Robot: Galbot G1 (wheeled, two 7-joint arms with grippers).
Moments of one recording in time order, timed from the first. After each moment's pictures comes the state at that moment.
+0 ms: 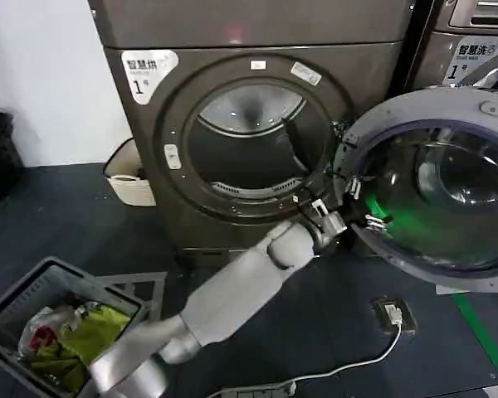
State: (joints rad) left arm 0.27 -1.61 0.41 -1.19 -0.02 -0.01 0.19; right arm -2.18 1.28 1.98 1.50 0.35 -0.11 -0.06
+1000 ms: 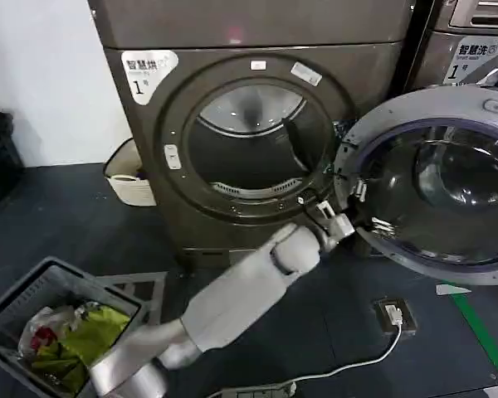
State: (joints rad) left arm 0.29 -1.61 0.45 -1.29 -0.06 0.07 0.19; right arm -2.18 1.27 1.97 1.50 0.37 -0.10 -0.08
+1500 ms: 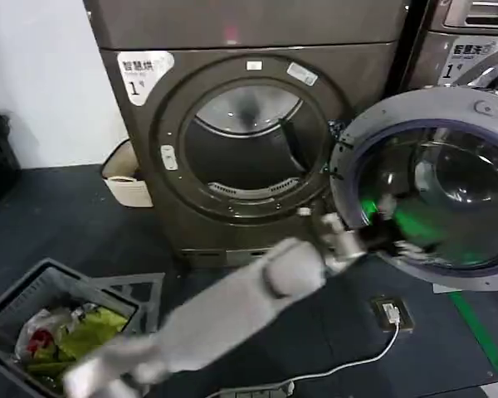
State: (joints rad) left arm 0.33 -1.42 0.51 -1.65 -0.24 0.18 0.22; right arm -2.18 1.27 1.98 1.50 0.38 -0.10 -0.09
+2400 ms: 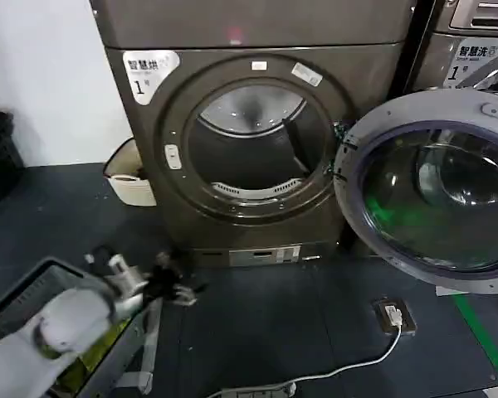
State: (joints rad) left arm 0.97 -0.55 -0.10 -2.04 -0.47 0.54 0.24; right arm -2.12 1.31 1.97 1.53 0.40 -0.11 -0.13
